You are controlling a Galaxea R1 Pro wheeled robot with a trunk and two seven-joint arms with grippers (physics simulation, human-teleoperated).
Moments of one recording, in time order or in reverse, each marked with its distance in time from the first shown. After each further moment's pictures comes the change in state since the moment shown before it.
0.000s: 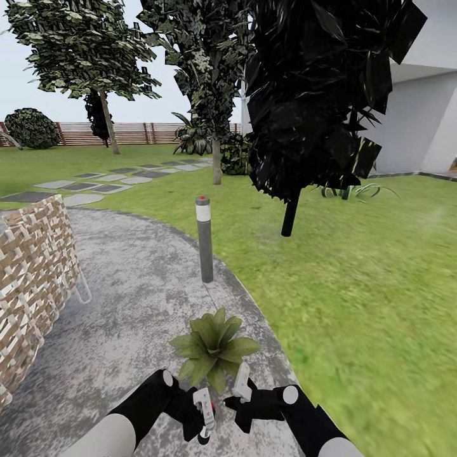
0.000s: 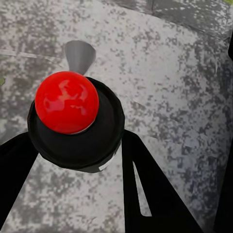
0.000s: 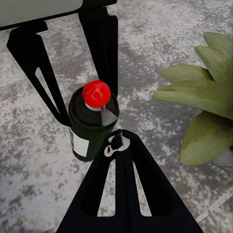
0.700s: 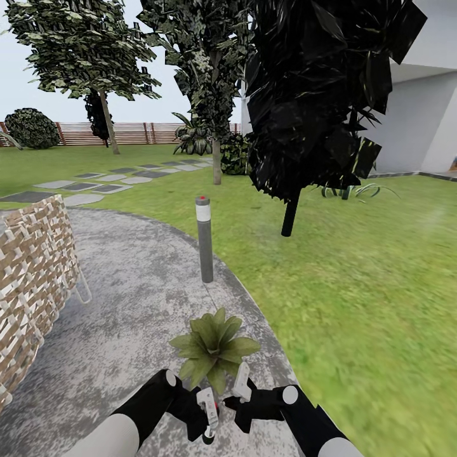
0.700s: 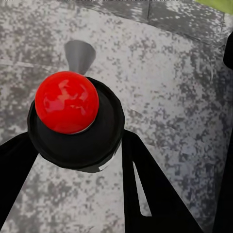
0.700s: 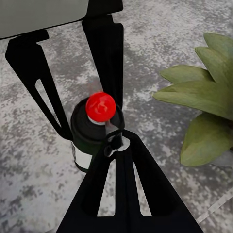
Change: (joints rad) left arm 0.000 -0.017 0.003 0.000 0.005 -0.004 0.000; right arm 0.000 0.001 0.000 0.000 0.000 -0.001 0.000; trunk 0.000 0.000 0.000
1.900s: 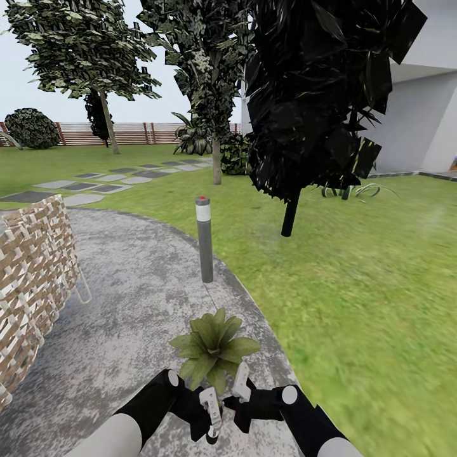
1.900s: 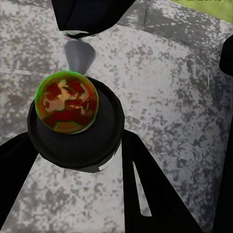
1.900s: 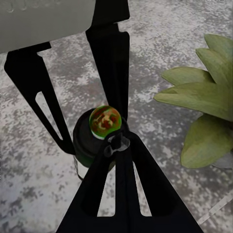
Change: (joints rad) left arm -0.001 -0.013 0.003 0.003 0.002 -0.008 -0.001; right arm 0.000 0.003 0.000 0.000 0.000 -0.001 0.000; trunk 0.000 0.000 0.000
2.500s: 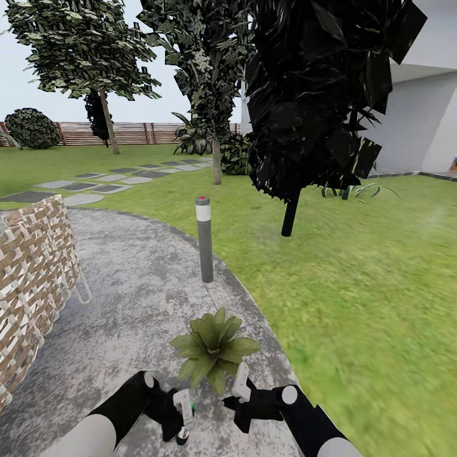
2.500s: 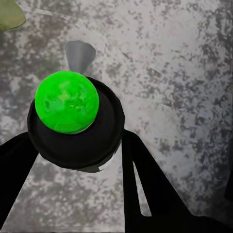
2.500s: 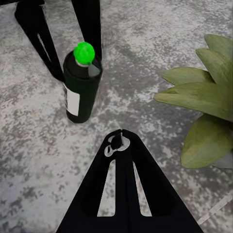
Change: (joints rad) left arm 0.002 0.123 -0.004 0.009 -0.004 -0.003 -0.001; right arm 0.000 0.000 0.000 0.000 0.000 0.000 0.000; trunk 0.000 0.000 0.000
